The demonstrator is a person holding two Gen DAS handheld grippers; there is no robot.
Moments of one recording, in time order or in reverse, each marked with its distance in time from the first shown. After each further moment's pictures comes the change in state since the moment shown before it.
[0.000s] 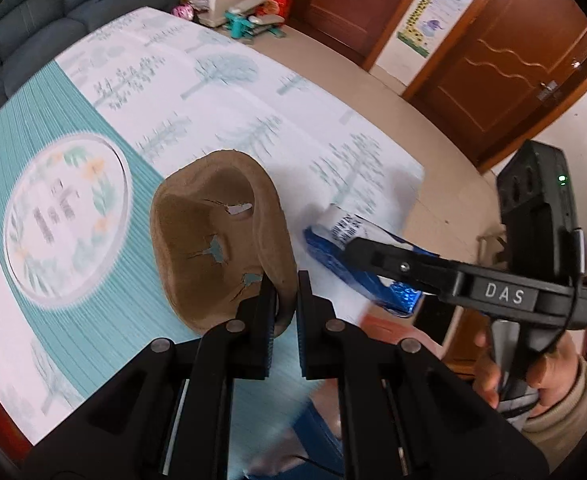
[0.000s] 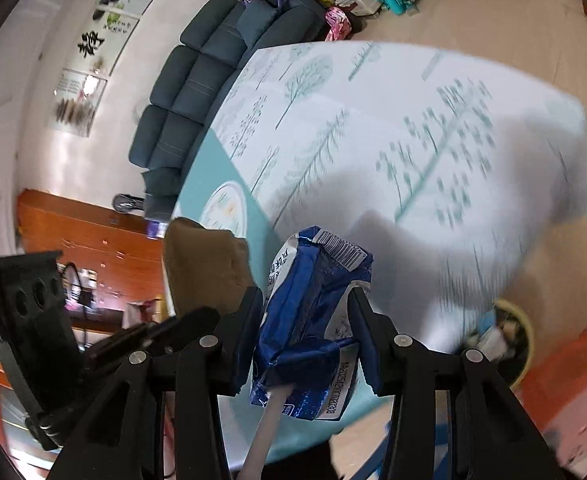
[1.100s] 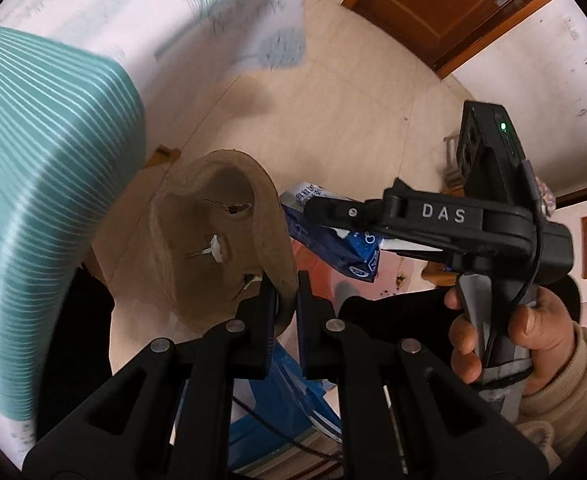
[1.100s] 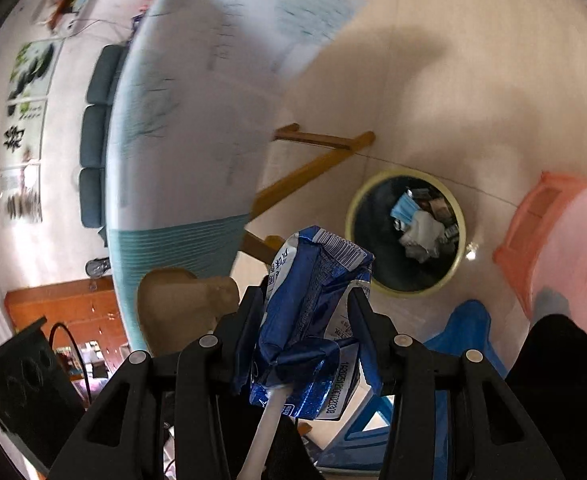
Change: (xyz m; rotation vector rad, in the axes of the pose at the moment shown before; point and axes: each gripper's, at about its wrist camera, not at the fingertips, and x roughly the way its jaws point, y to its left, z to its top) left arm 0.117 -0.131 -0.183 0.159 0.252 -0.090; right arm -0.038 -0.215 -0.173 0.396 0.017 -0.115
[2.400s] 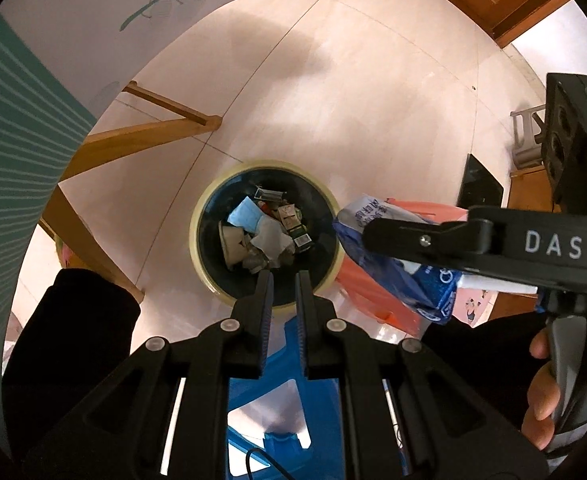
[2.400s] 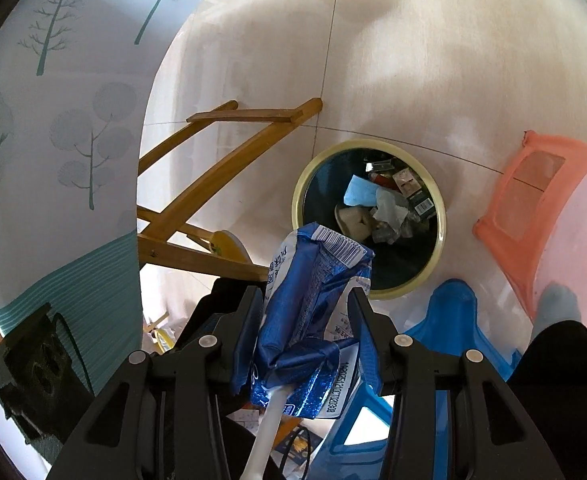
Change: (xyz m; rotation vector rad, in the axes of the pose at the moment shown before) left arm 0.149 0.053 0.032 -0.018 0.116 0.184; right arm 0.101 -0.046 0.043 0.100 0.103 -0.121
